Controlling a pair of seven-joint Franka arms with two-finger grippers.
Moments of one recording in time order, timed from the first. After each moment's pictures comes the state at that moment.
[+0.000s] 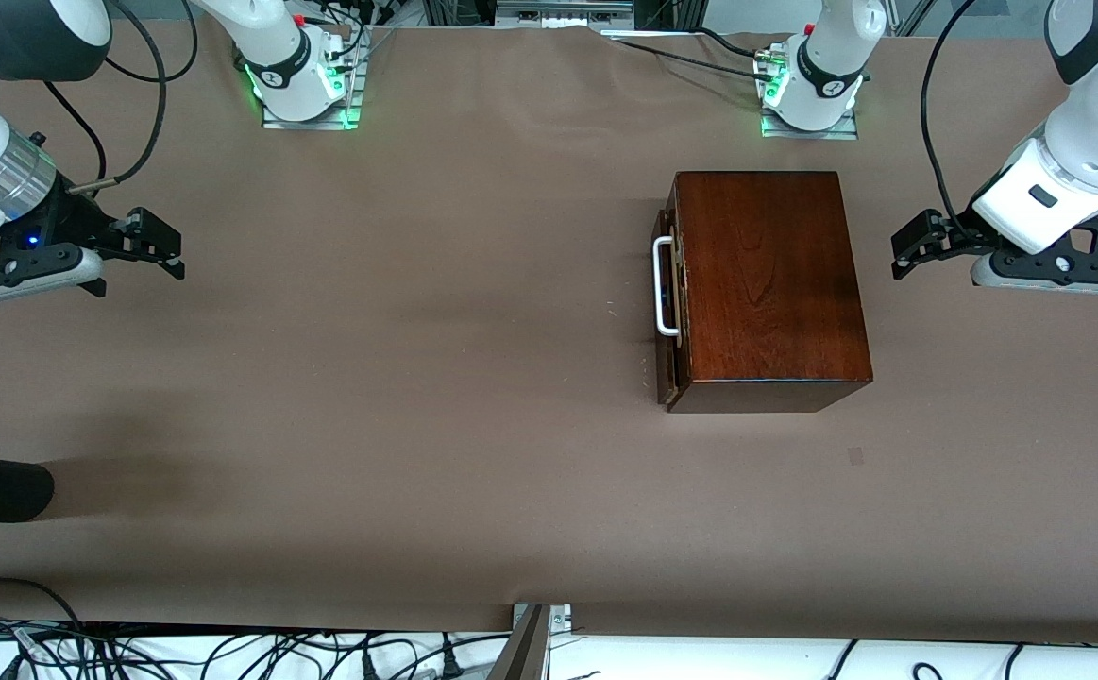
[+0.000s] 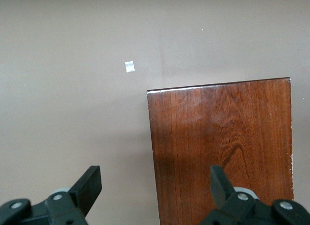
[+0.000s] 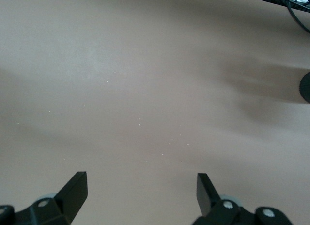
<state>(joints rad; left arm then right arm) 0.01 0.02 -0.13 -1.68 0.03 1.71 -0.07 0.21 0.01 -0.13 -1.75 0.04 1.87 -0.17</state>
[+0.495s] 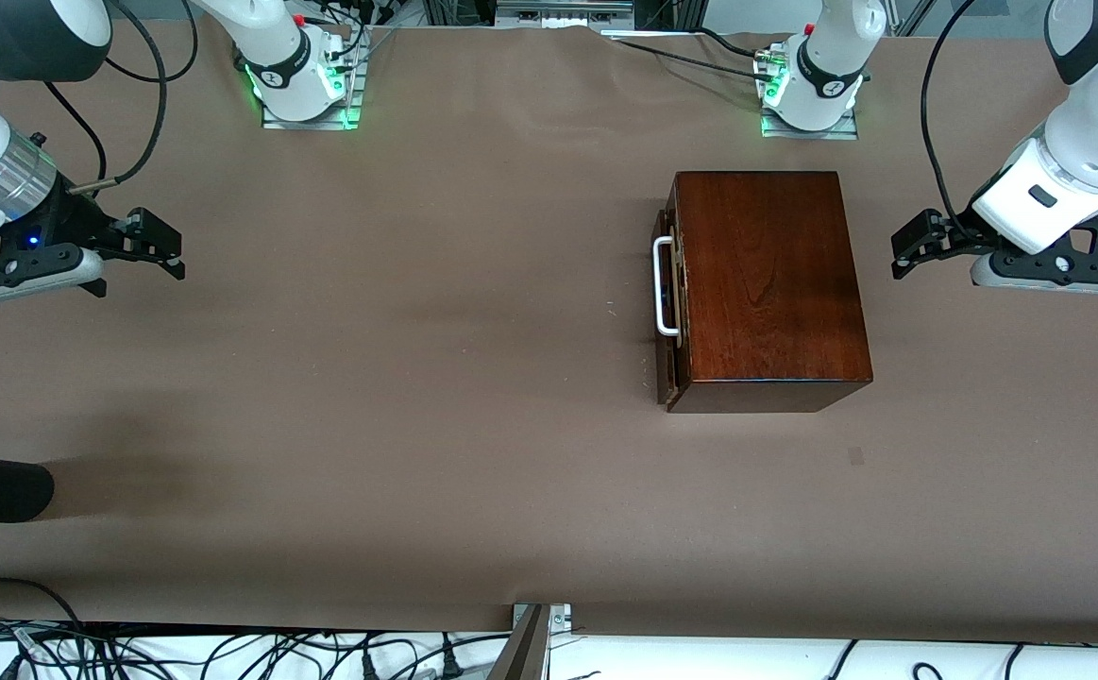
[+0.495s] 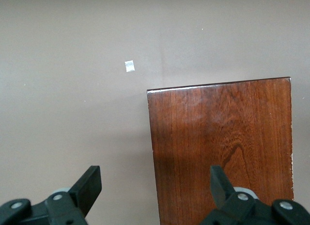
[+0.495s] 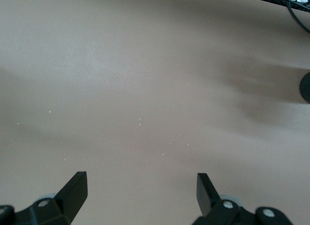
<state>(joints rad) 0.01 0.02 -0.13 -1.68 0.03 1.70 -0.07 0.21 0.01 -0.13 -1.75 0.04 1.87 -0.17</state>
